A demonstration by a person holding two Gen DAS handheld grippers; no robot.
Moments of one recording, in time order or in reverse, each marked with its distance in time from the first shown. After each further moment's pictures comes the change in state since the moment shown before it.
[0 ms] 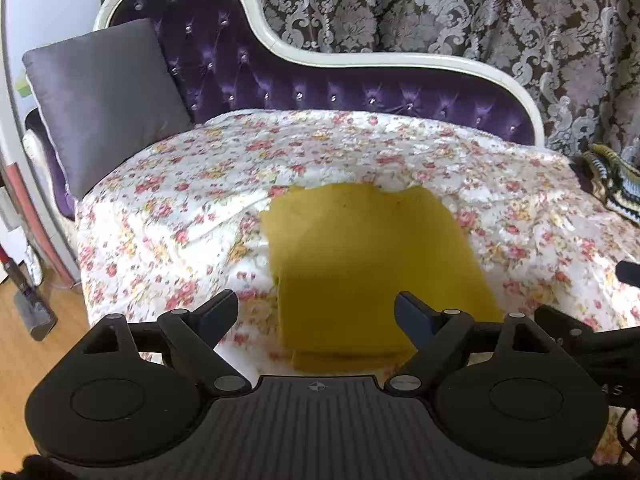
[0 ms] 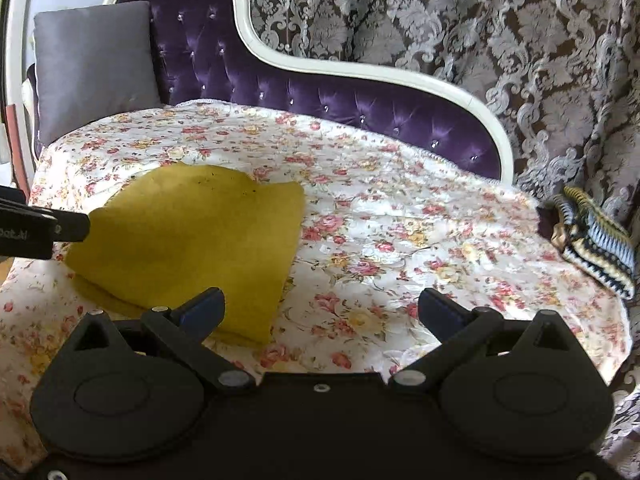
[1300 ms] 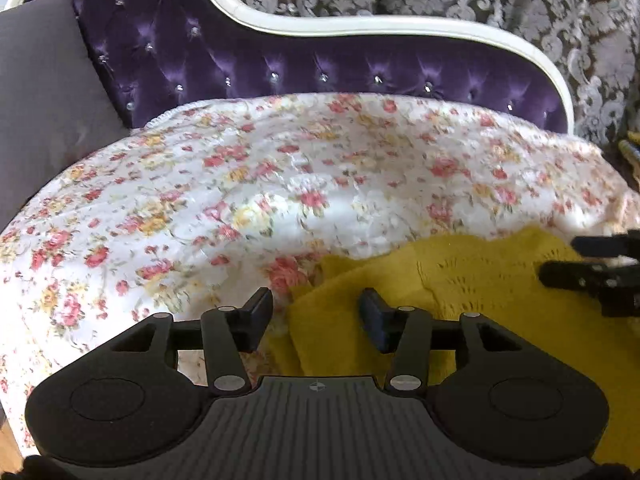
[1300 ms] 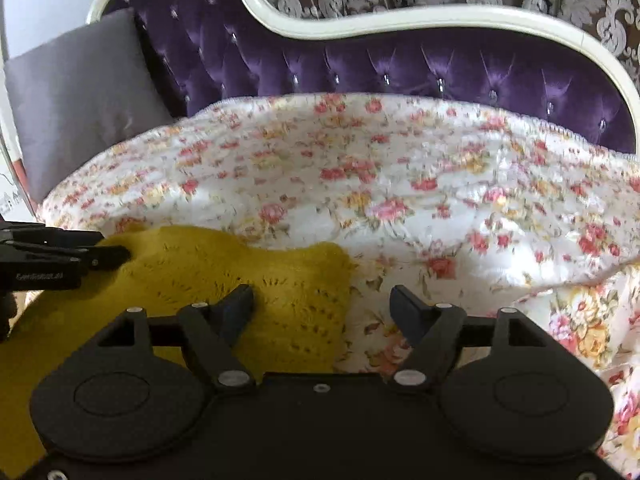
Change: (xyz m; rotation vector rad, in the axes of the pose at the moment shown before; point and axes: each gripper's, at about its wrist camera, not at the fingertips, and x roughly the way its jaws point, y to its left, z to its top) left arm 0.212 0.061 0.079 0.092 0.009 -0.127; right arm 0.214 -0.021 0.063 0.125 0.030 0.303
